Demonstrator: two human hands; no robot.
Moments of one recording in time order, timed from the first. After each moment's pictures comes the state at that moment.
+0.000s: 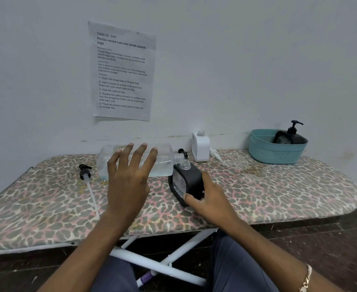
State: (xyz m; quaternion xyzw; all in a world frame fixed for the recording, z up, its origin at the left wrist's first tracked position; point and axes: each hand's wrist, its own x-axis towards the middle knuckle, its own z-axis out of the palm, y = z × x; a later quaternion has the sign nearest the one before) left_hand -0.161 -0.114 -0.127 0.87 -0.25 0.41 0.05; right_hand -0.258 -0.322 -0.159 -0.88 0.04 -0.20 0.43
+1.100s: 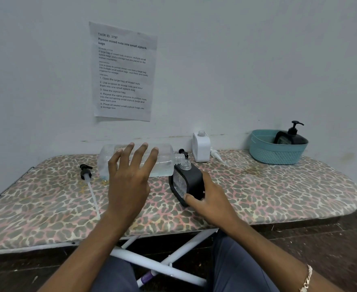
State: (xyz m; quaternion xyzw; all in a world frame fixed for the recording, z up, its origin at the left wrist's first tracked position) left_hand -0.161 -0.113 -0.125 0.88 -0.25 0.41 0.04; right_hand -0.258 -0.321 -0.159 -0.88 0.04 -0.19 0.44
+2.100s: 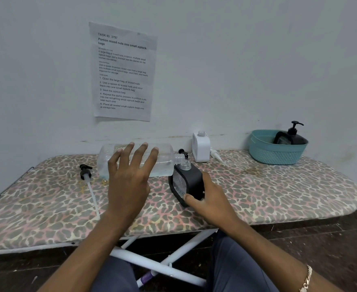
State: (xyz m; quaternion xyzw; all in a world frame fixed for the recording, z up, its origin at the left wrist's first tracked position) left_hand -0.163 -0.114 -0.123 0.88 -0.25 0.41 0.04; right_hand -0.256 -0.322 -0.161 -0.88 0.03 -0.20 0.43
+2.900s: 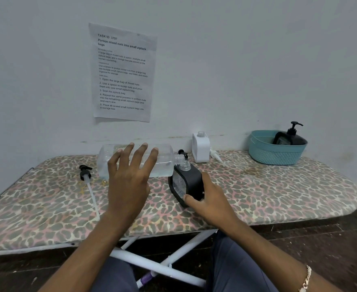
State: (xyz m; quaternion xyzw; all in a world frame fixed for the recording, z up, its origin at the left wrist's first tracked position) left_hand -0.165 -0.114 -0.122 0.88 -0.25 0.41 0.04; right_hand -0.257 -0.322 -0.160 -0.88 0.03 -0.20 0.43
